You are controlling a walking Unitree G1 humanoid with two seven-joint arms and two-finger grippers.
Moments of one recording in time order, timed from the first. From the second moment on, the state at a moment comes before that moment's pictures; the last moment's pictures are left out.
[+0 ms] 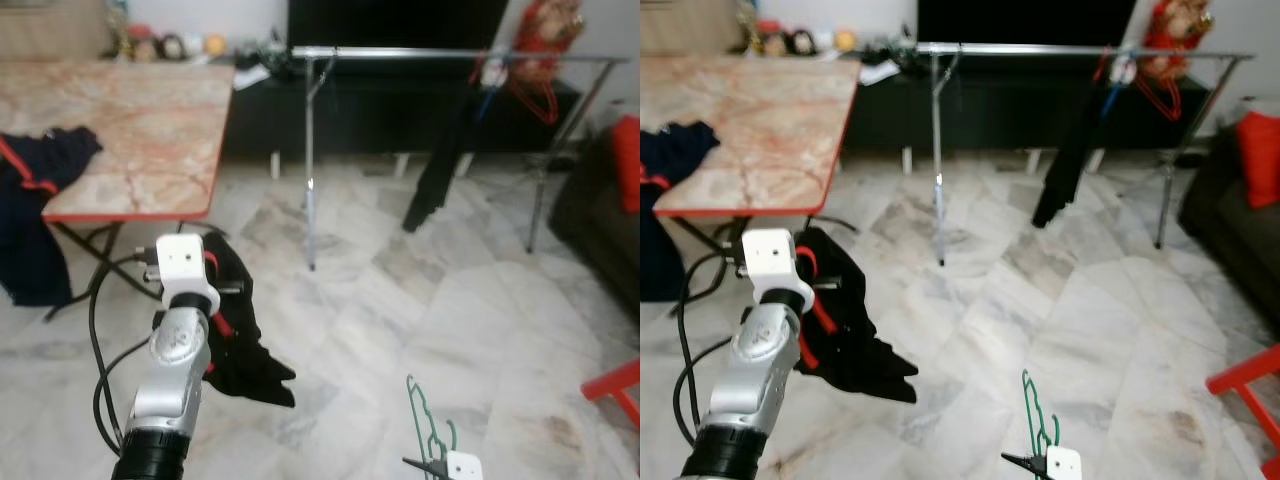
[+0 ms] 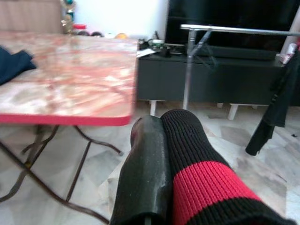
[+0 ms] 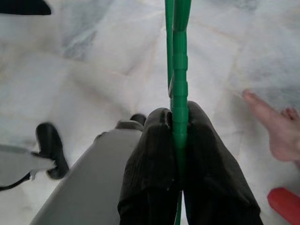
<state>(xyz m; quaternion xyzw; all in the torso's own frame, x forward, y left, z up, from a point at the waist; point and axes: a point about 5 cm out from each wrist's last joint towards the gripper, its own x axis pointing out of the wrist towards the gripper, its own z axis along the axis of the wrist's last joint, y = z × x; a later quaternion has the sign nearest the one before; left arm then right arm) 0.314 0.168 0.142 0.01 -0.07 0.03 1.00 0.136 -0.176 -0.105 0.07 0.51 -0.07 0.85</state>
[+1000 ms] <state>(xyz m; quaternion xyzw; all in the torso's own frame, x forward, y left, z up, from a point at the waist) 0.312 0.177 0.144 0.01 -0.06 0.05 1.00 0.153 -0.171 -0.099 0.06 0.50 -0.05 0.86</state>
